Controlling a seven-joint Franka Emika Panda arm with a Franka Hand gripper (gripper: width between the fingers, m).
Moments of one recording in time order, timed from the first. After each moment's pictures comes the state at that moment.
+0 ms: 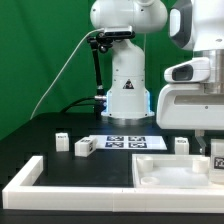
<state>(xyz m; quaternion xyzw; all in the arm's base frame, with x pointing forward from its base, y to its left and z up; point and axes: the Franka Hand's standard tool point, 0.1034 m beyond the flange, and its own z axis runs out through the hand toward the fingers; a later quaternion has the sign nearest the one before) 0.625 0.119 0.074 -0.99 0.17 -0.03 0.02</state>
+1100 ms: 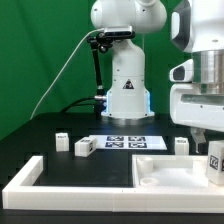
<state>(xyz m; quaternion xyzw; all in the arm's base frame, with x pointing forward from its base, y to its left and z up) 0.625 0.120 0.073 -0.88 0.47 -0.04 0.04</state>
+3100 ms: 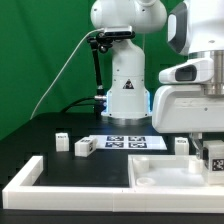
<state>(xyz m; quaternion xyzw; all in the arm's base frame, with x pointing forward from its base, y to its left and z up) 0.626 0.112 0.071 -1.00 0.01 -0.06 0.01</state>
